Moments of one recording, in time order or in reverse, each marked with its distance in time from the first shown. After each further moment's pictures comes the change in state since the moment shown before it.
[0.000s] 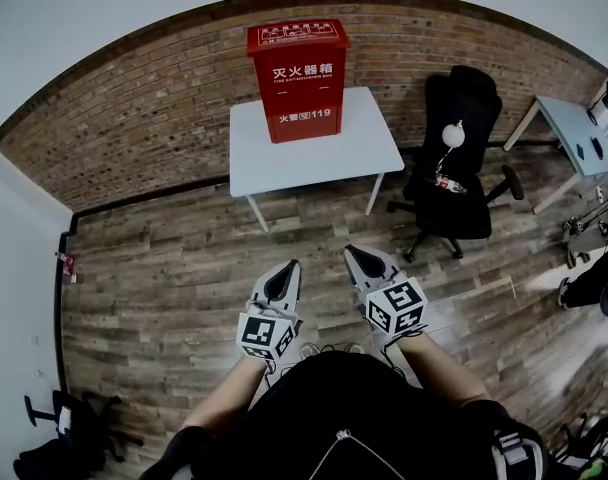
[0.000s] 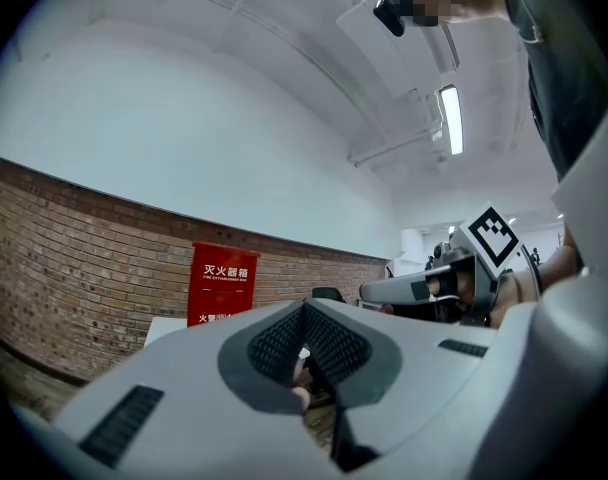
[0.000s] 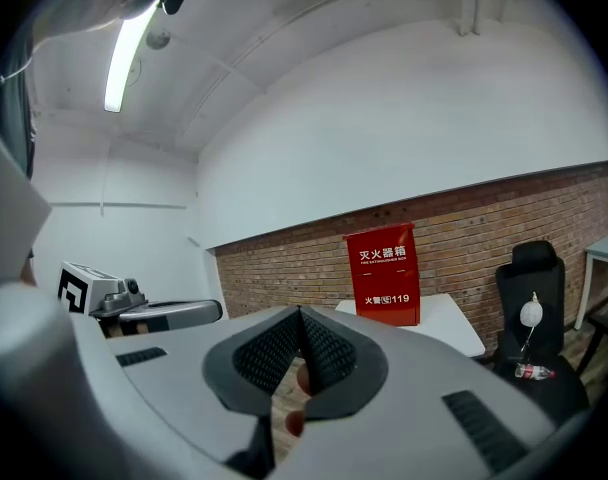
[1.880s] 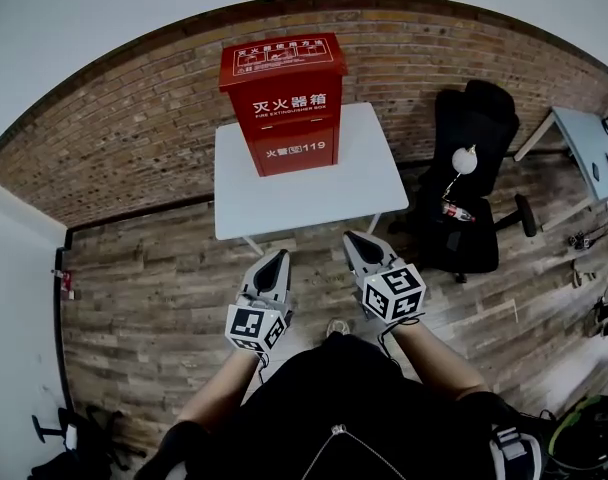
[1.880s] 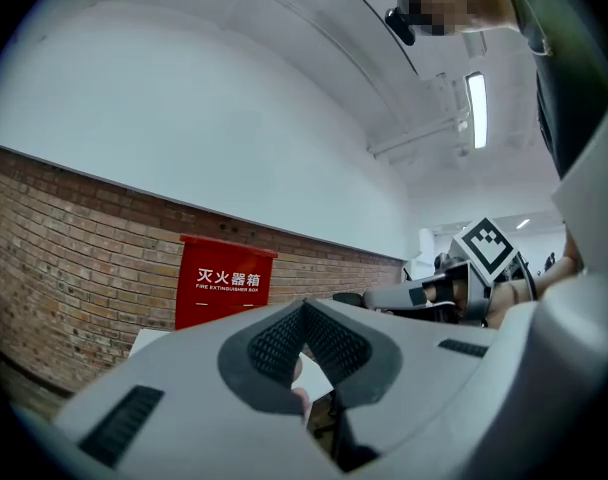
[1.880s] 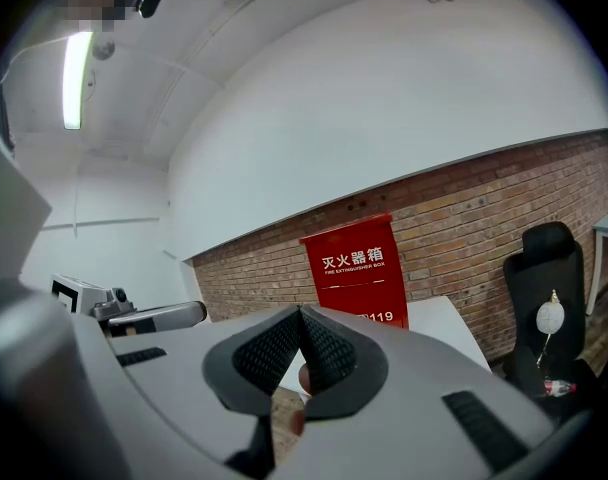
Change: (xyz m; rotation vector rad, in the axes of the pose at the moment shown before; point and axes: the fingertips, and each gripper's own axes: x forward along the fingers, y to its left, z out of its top) left arm 0.232 0.112 0.025 -0.019 0.004 0.038; right arm 0.171 -0.203 0.059 0.104 0.008 -0.021
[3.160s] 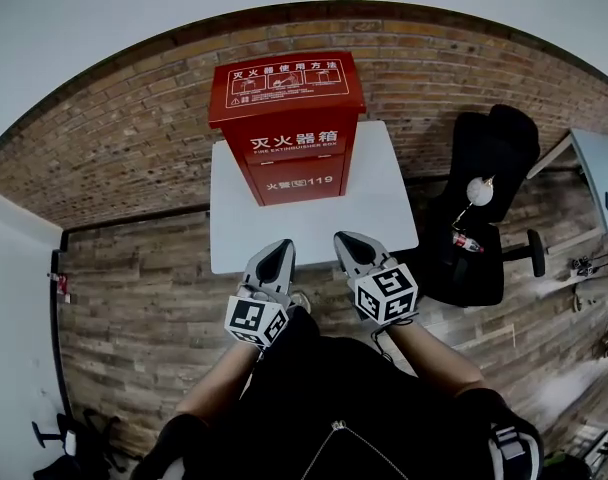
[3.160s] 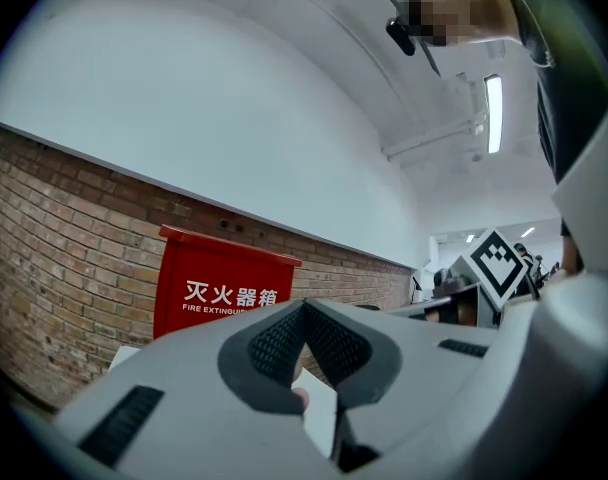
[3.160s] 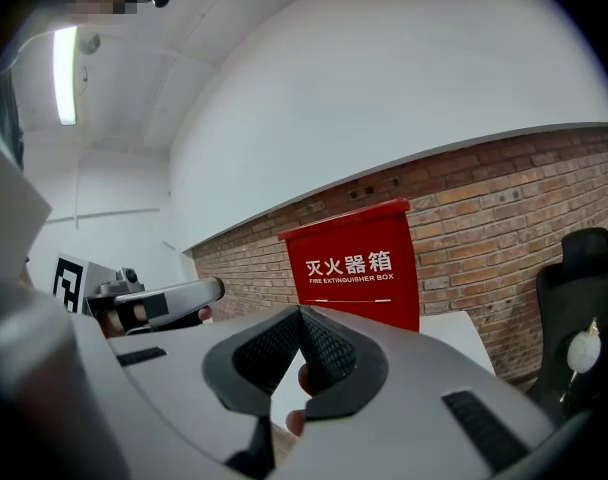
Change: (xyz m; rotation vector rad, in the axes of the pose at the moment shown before) left arm 0.164 0.096 0.022 -0.037 -0.034 0.001; right arm 0.159 -0.083 0.038 -0.039 0.058 0.064
